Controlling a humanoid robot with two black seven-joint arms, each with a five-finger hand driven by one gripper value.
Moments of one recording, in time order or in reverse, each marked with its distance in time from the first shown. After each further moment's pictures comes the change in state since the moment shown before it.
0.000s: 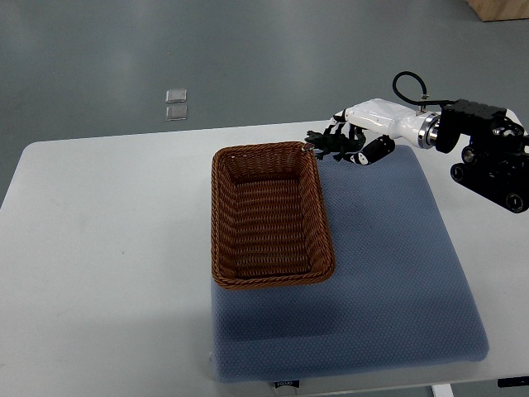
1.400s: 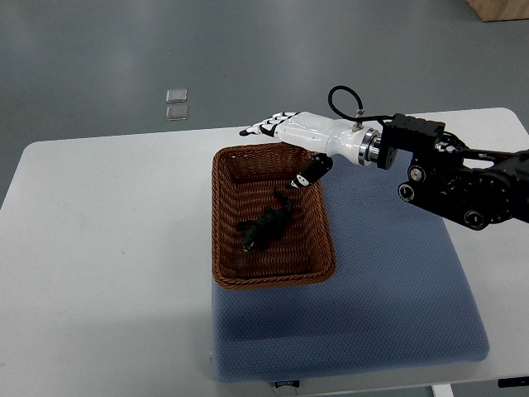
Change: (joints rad) left arm 0.000 0.000 0.000 0.000 0.000 0.000 0.000; right arm -0.018 0.082 0.082 0.170 0.087 0.015 -0.018
